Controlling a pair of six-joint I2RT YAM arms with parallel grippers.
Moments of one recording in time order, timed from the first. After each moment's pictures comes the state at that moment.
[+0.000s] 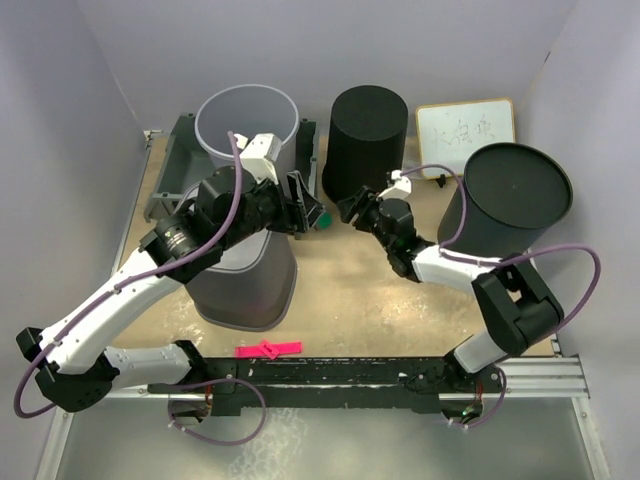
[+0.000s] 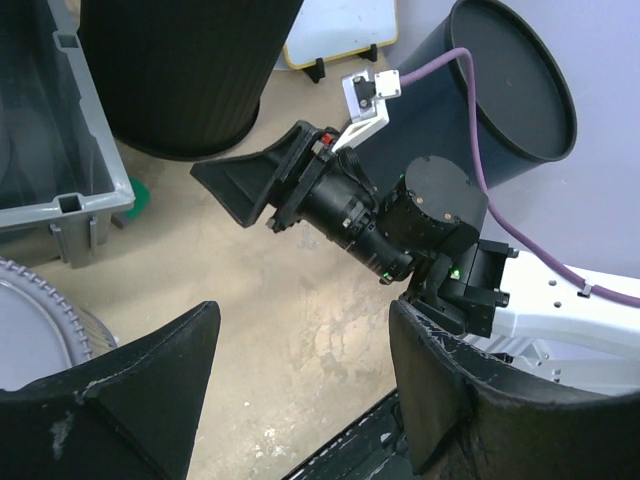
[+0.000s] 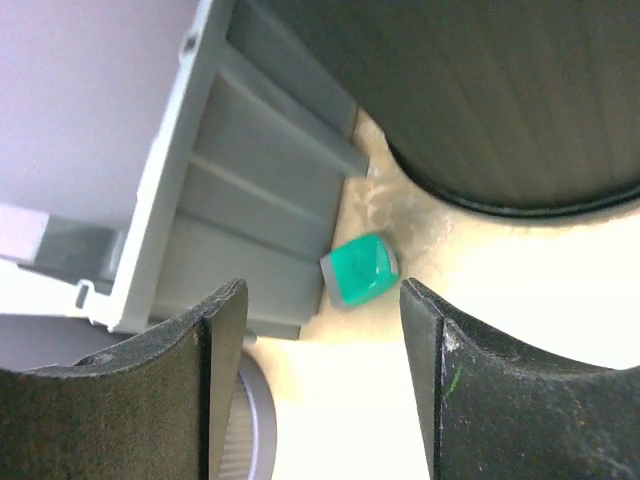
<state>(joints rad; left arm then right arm) -0.85 1.16 1.42 -0.58 -0.13 -0.59 0.55 1.53 0.75 0.55 0.21 0.70</state>
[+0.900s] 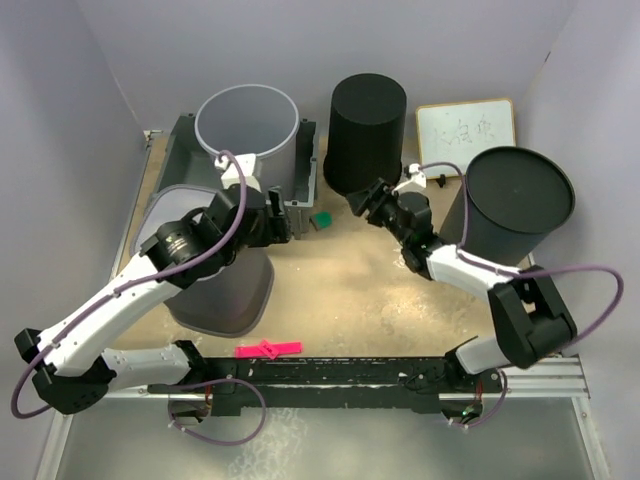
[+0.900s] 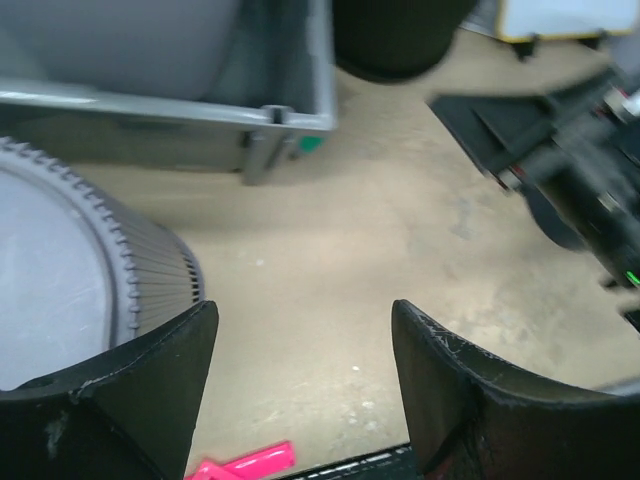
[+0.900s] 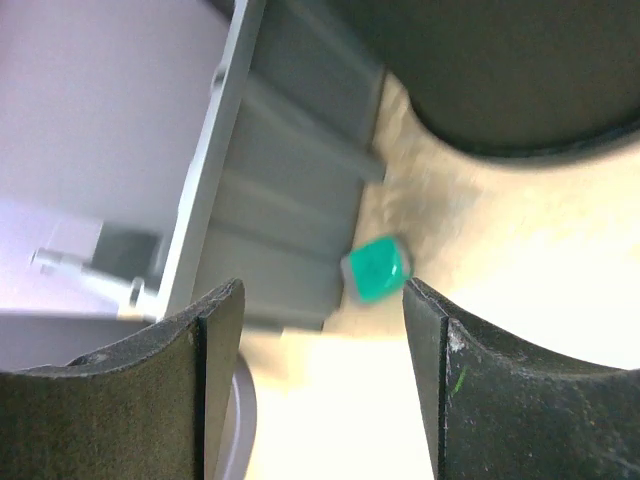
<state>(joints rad) -0.87 1.15 1.38 -0.82 -0.41 -0.67 0.45 1.50 0.77 0.50 0.09 0.76</state>
